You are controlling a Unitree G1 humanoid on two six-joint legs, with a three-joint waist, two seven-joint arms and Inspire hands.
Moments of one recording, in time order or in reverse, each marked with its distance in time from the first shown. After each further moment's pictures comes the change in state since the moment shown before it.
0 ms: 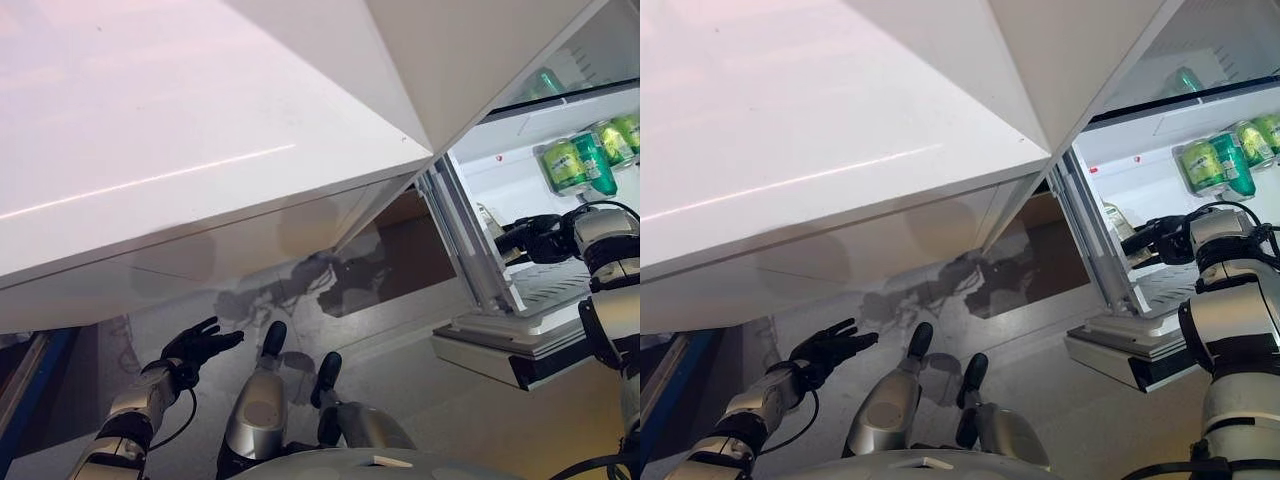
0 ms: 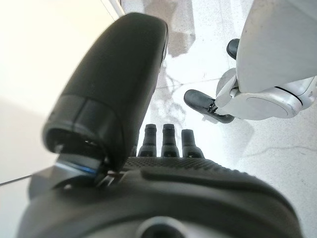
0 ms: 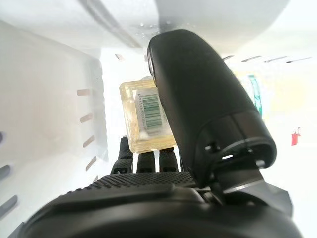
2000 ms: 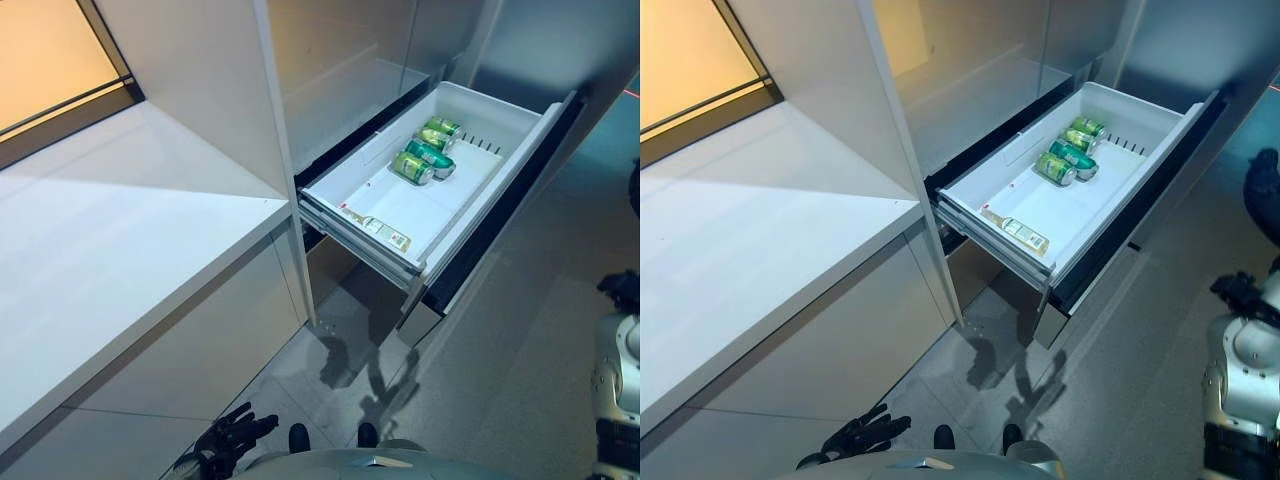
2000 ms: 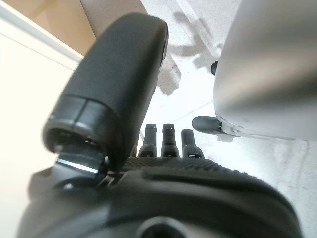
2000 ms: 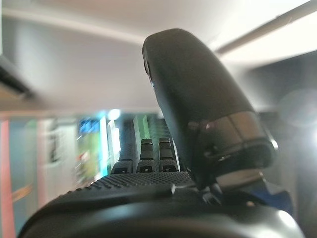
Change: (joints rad) left arm 0.316 -0.268 0.081 0.084 0.137 -0.113 -0.079; right arm 1.138 0.387 -0.851 -1.302 0.346 -0.937 -1.111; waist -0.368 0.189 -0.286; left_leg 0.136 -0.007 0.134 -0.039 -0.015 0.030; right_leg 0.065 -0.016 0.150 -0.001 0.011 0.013
